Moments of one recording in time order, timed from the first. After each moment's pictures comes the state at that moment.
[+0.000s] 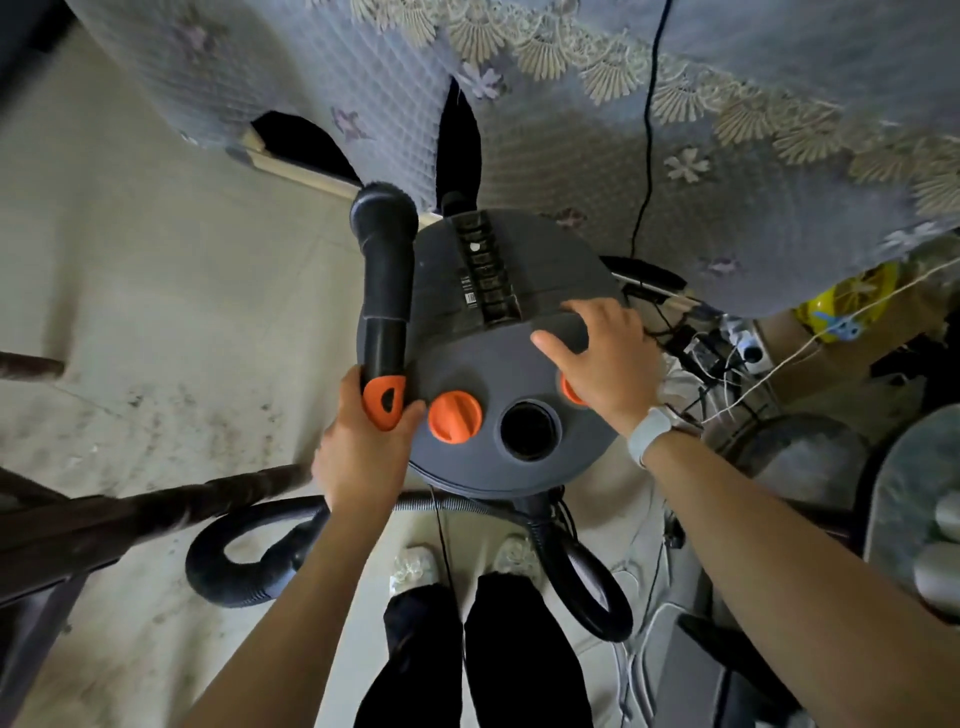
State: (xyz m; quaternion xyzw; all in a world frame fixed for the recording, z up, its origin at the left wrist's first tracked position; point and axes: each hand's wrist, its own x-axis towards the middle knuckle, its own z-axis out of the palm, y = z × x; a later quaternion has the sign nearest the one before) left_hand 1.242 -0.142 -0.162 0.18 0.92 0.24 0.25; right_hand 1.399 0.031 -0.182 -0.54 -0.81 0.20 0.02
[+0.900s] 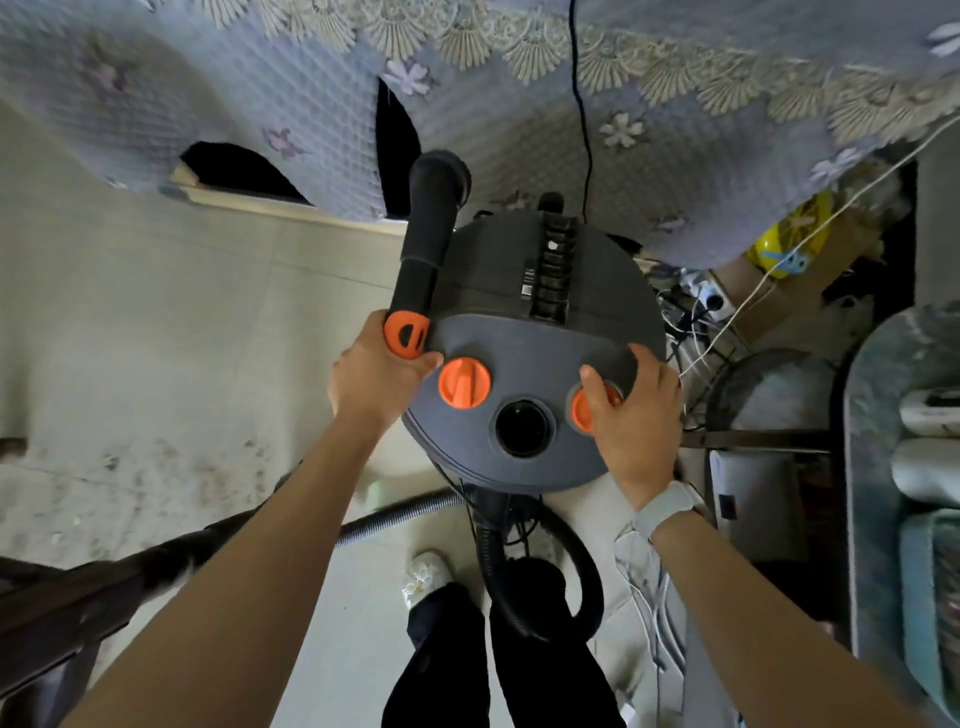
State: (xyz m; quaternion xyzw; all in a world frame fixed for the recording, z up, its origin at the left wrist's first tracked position) left_hand 1.208 -0.080 -0.165 0.35 0.85 0.21 0.33; right_hand 1.443 -0.055 -0.179 -0.75 -0.61 0.22 0.14
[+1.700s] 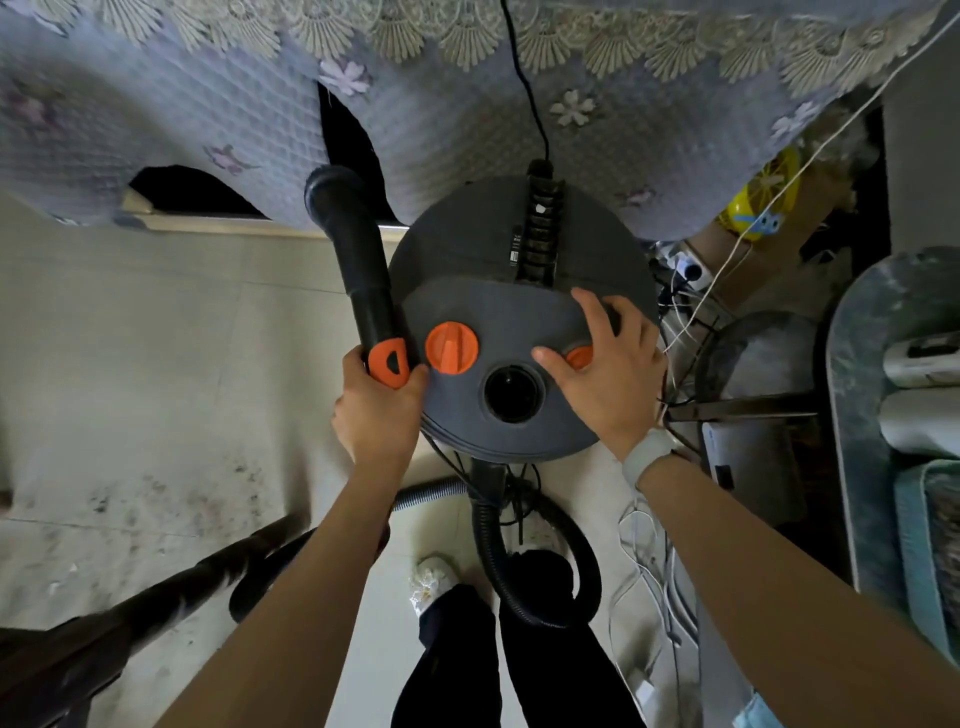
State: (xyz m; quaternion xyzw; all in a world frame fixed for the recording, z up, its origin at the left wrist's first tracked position) left_hand 1.252 -0.084 -0.180 0.25 0.88 0.28 0.29; right_hand 1.447 -0.022 -0.182 -0.69 -0.70 0.17 0.10
